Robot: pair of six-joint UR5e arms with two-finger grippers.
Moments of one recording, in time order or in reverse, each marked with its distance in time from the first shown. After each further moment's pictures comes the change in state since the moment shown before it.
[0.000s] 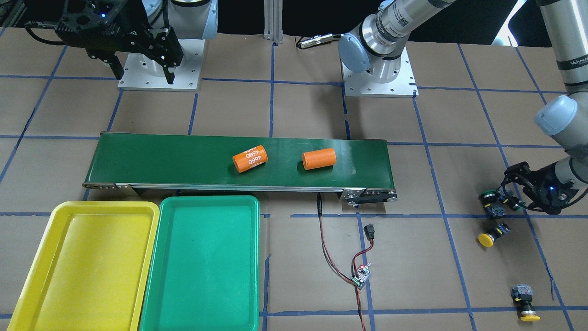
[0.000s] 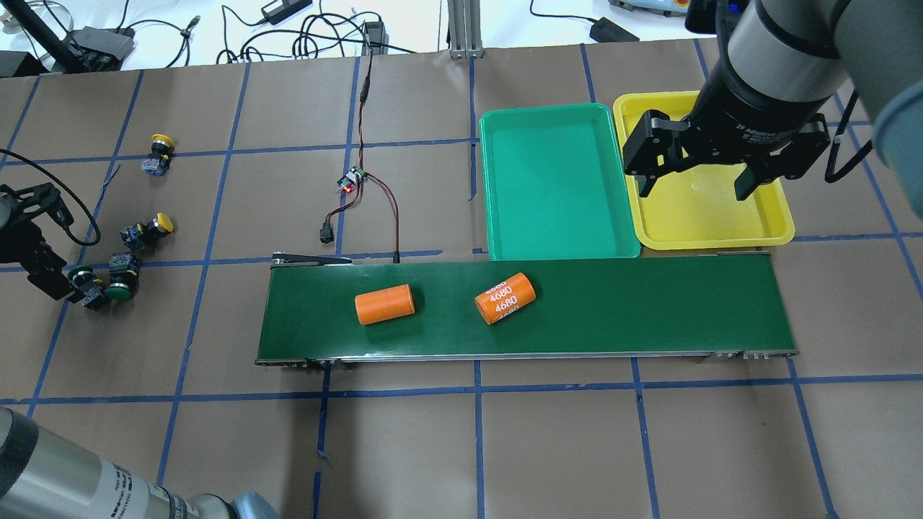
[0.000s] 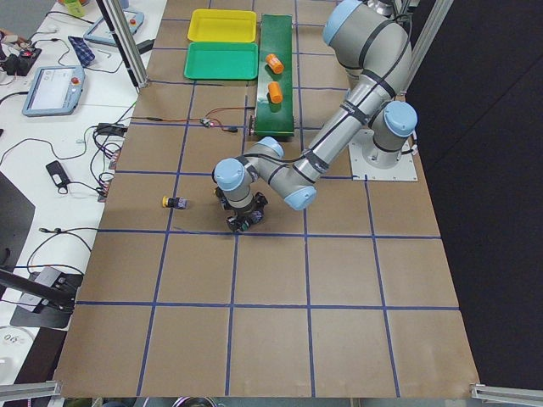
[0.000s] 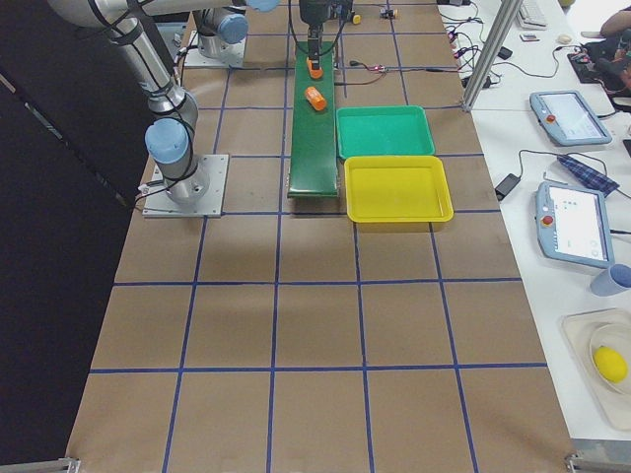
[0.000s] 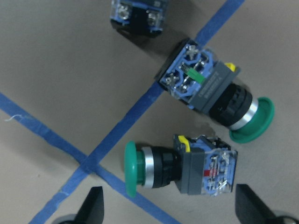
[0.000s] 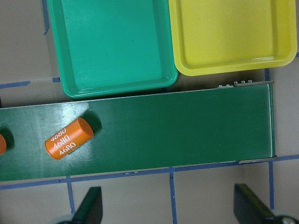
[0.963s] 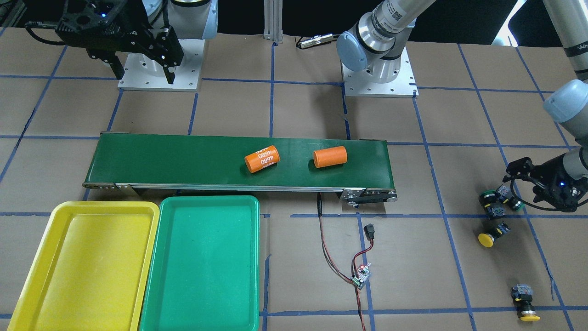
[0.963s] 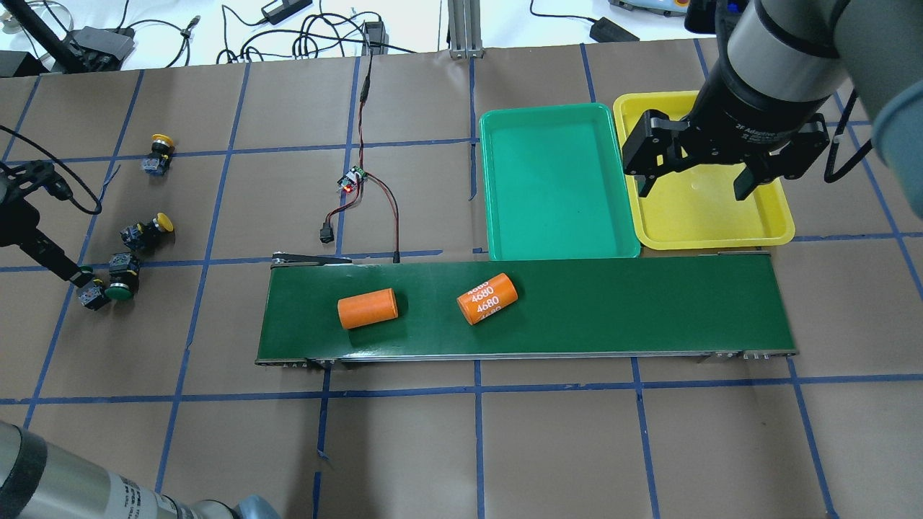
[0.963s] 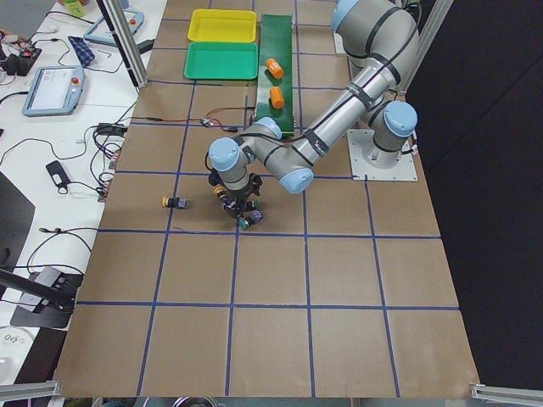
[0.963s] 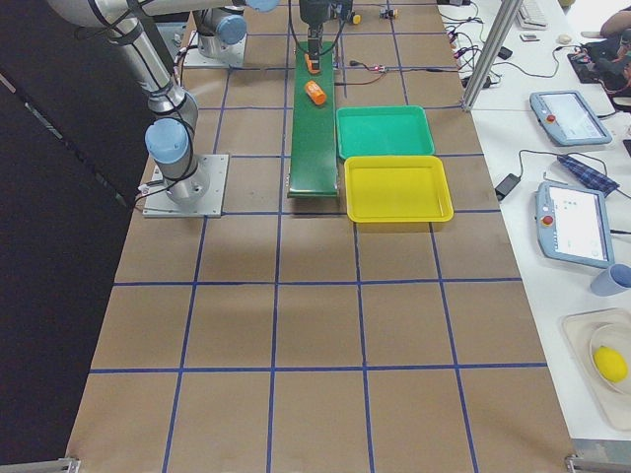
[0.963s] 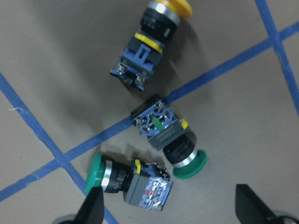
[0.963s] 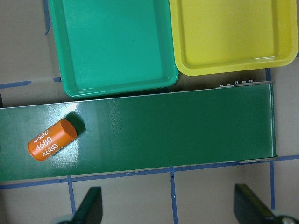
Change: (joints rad) left arm -0.026 0.066 0.043 -0.106 -0.003 -0.163; right arm 0.000 -0.001 0.000 0.000 0.003 0.000
